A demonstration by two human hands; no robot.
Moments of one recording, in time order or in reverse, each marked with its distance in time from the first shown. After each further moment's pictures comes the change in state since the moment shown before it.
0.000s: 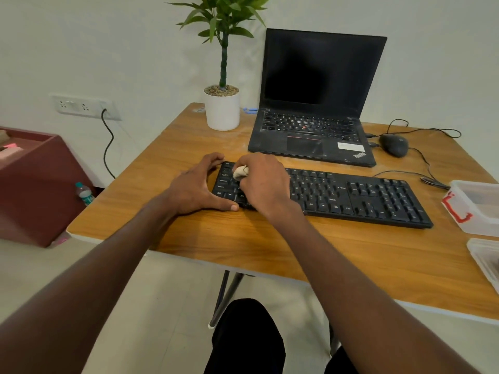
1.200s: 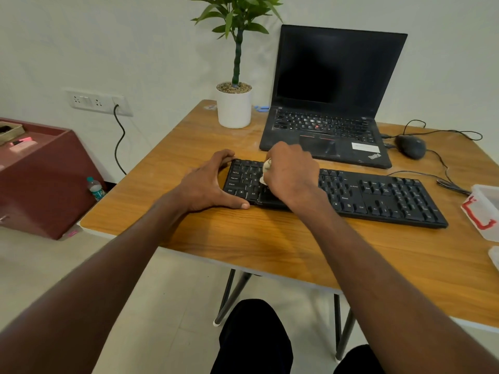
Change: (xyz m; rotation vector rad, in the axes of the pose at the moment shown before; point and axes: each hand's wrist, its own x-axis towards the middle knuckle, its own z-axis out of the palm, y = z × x) left_hand 0.002 -0.002 -0.001 -0.005 -0.010 0.008; right_hand 0.014 0.013 -0.016 -0.219 -0.002 0.049
